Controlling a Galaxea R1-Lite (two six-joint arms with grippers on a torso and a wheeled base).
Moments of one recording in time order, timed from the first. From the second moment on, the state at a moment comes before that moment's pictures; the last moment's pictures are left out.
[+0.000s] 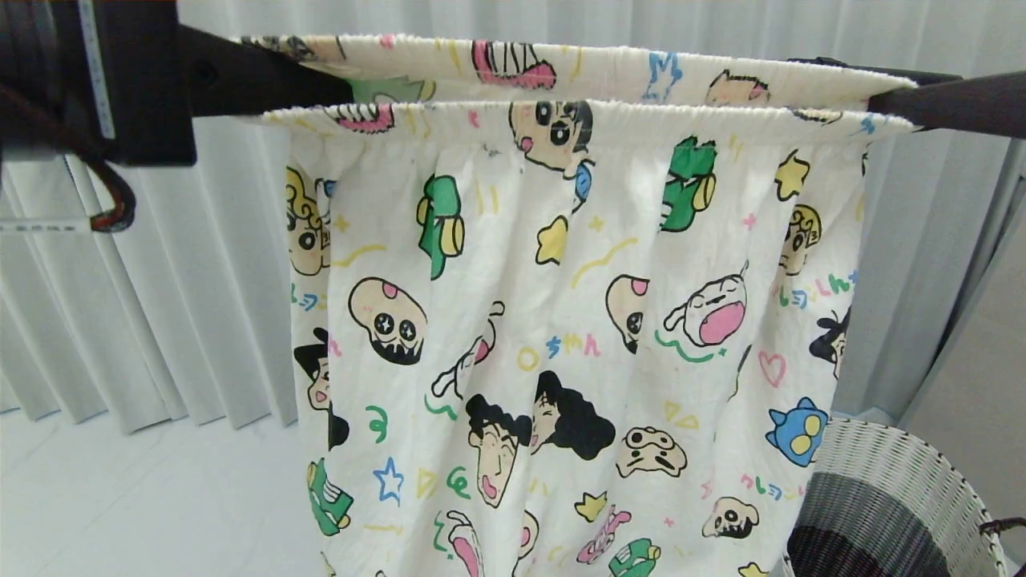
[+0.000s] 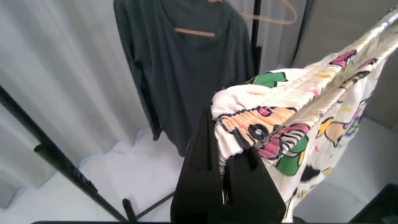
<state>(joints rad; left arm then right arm) -0.79 1.34 -1.62 0.50 0.19 0.00 0.90 1.28 -1.54 0.41 -0.21 0.03</state>
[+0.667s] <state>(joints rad) -0.84 1.43 -1.69 0.36 0.06 0.03 1.06 1.16 -1.78 0.91 0.21 0.03</state>
